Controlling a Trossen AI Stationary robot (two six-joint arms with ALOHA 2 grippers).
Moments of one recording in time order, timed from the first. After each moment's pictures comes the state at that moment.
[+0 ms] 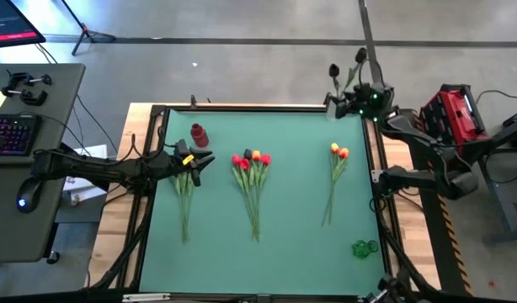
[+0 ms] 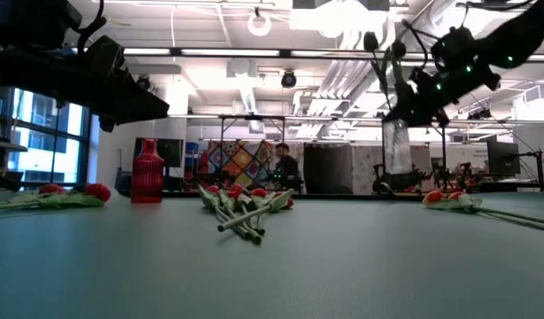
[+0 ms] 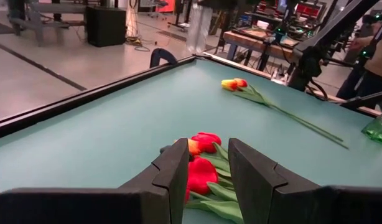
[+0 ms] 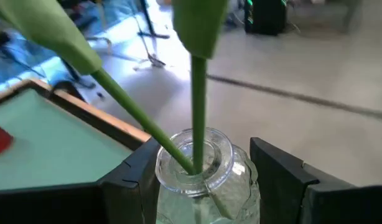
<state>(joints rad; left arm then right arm) 0.07 0.67 0.08 0.42 -0.36 -0.26 -1.15 1.09 0.58 0.15 -0.25 0.08</state>
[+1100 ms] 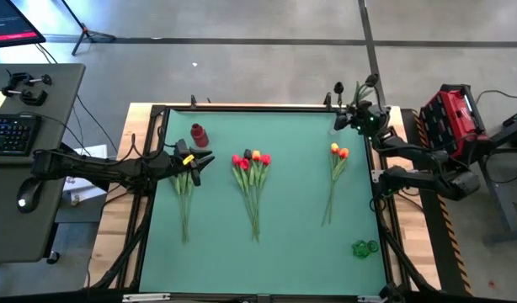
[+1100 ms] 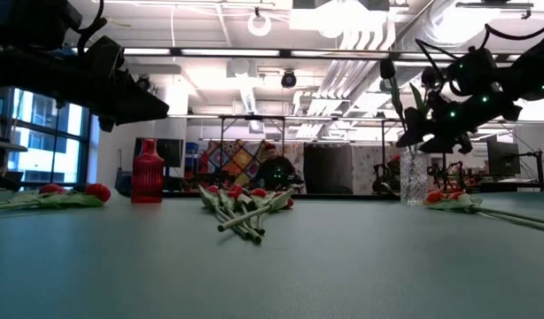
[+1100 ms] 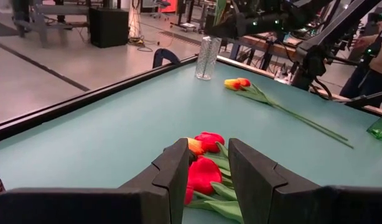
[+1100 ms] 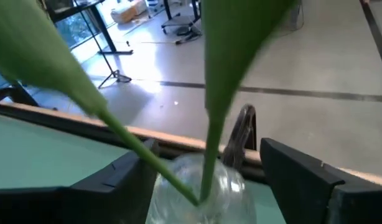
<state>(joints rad) 0.07 0.67 0.08 0.41 -0.37 -0.25 -1.10 1.09 0.27 0.52 -0.05 0.19</state>
